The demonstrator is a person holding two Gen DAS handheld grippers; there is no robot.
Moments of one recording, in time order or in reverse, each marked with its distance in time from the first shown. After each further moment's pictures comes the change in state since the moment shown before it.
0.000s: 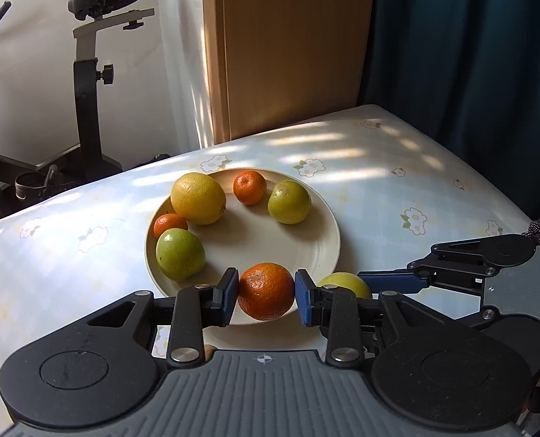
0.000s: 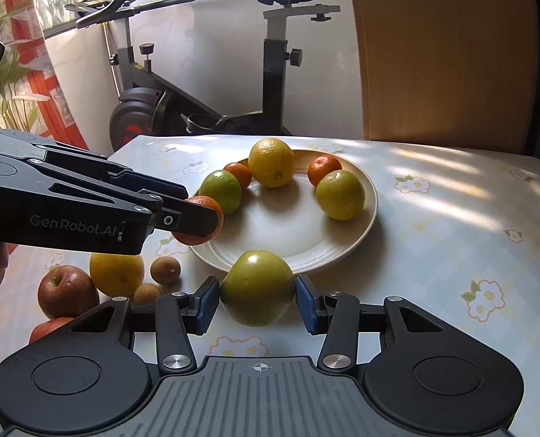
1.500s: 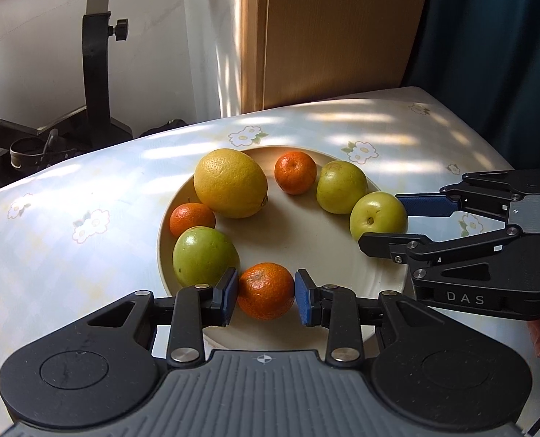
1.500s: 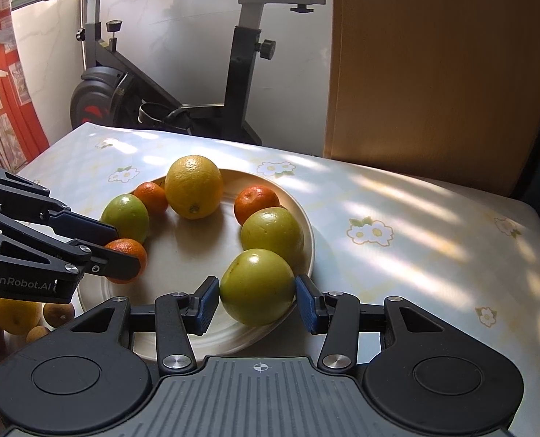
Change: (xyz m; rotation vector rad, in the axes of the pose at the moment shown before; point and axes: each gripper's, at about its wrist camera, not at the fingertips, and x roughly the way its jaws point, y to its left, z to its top) left arm 0.056 0.037 0.015 -0.076 0.114 0.021; right arm 0.062 -0.046 0.053 -0.091 0.050 -0.129
